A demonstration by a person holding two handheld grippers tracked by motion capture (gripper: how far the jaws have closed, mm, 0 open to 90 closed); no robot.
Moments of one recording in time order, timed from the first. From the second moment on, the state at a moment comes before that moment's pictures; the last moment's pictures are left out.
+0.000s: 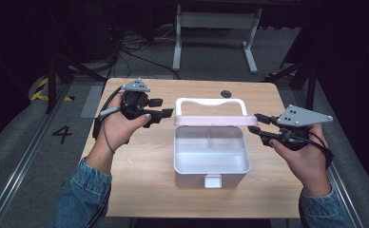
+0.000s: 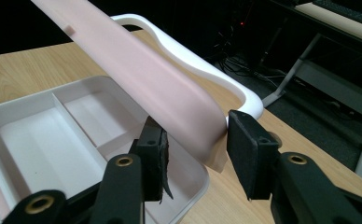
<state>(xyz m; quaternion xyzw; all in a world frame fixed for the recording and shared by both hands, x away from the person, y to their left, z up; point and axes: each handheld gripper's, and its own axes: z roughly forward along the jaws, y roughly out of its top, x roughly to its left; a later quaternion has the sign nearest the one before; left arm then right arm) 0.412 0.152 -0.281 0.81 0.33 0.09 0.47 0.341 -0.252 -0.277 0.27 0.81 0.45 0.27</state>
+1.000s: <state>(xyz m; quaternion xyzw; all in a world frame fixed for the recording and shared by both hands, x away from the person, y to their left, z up) 0.385 0.189 -0.323 0.81 0.36 0.11 0.46 0.384 -0.239 -0.262 0.34 0.76 0.46 0.32</state>
